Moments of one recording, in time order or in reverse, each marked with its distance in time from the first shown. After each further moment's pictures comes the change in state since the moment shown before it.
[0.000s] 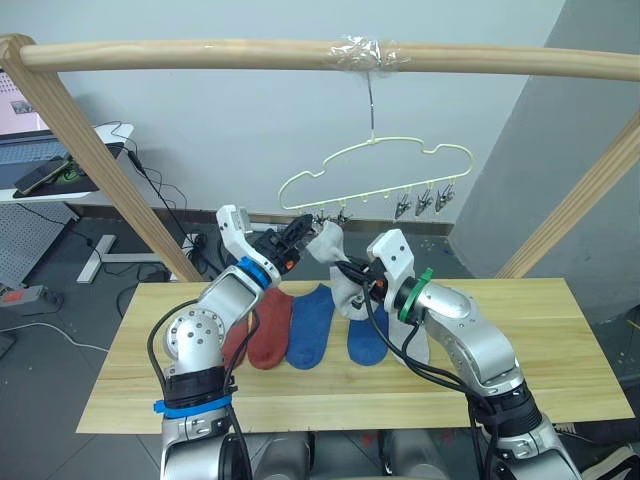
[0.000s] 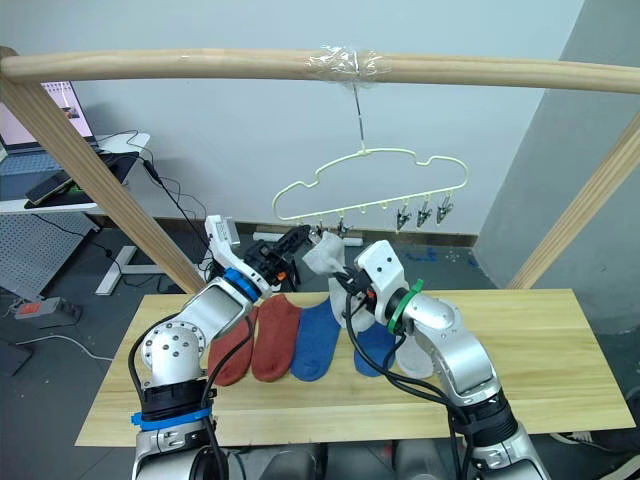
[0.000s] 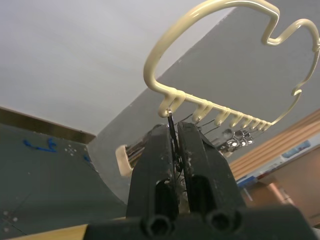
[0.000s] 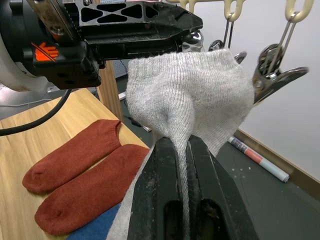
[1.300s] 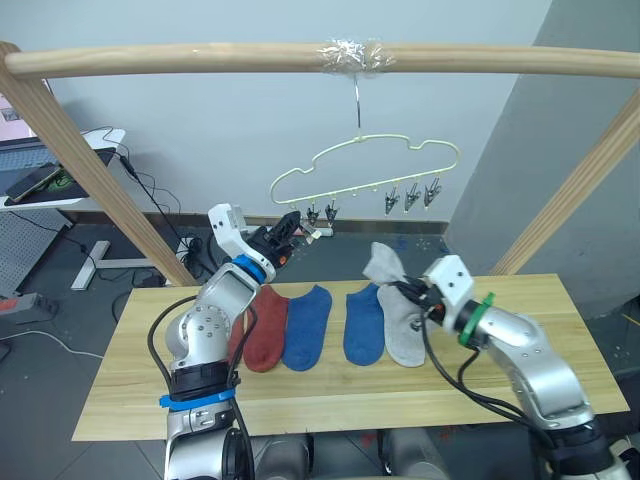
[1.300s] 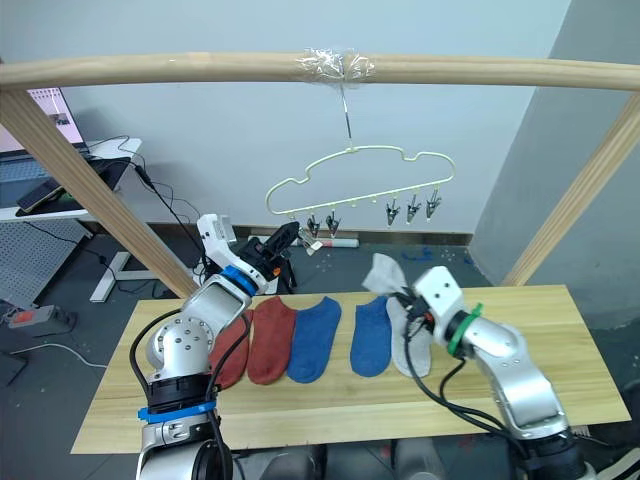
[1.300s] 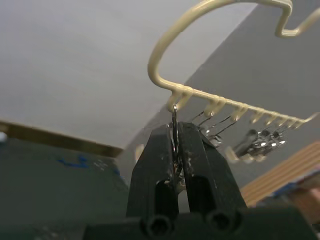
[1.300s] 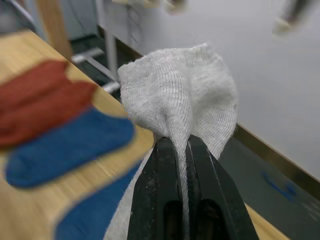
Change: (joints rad) left arm -0.044 -0.027 0.074 0.074 0.089 -0.016 -0.016; right arm 0.194 -0.209 -0.077 -0.089 -0.010 -0.084 0.059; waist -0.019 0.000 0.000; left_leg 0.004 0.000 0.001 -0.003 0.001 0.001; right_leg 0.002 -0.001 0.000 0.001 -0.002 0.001
